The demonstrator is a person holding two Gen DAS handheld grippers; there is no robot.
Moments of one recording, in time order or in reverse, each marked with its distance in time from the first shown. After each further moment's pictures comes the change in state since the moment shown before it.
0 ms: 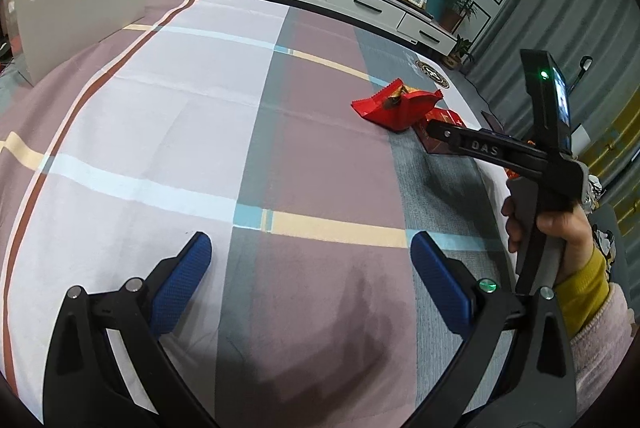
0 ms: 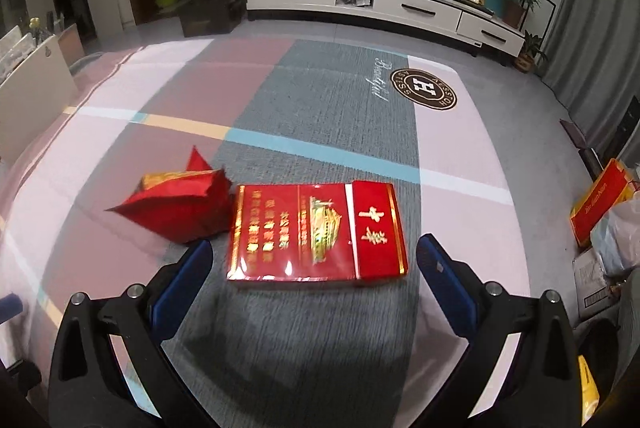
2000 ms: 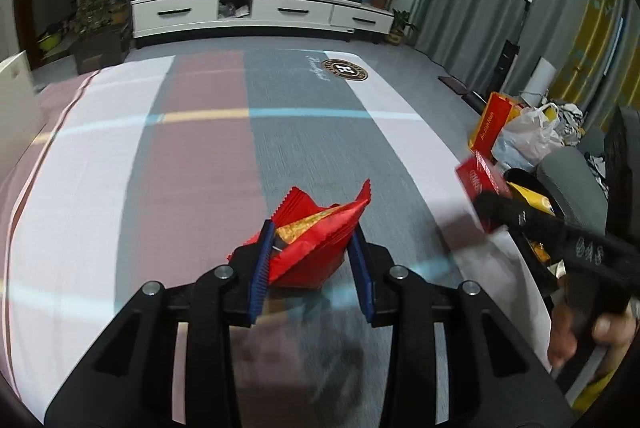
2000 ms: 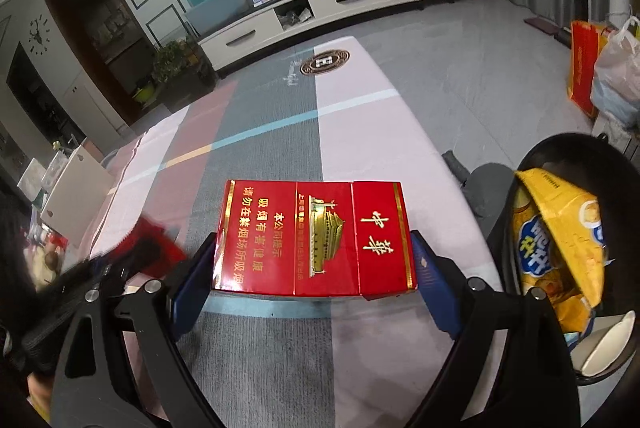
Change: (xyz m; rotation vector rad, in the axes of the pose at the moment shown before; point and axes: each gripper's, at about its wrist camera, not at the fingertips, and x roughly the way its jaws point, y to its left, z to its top) left arm 0.015 -0.100 0.019 0.289 -0.042 -0.057; right arm -0.111 -0.079 -0.096 0.434 -0.103 0.129
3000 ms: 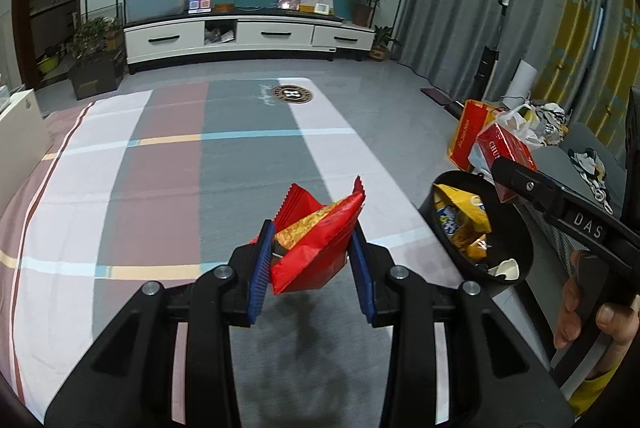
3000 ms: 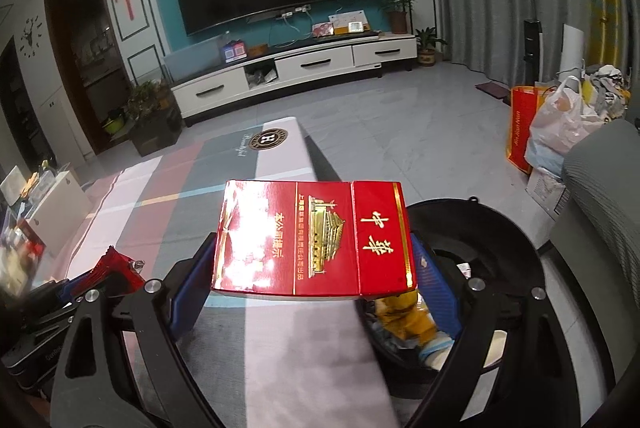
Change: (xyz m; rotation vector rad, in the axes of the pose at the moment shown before) left arm -0.059 -0.096 -0.006 0.057 -0.072 -0.018; right arm -0.113 -0.037 -0.001 -0.058 -0.221 -0.176
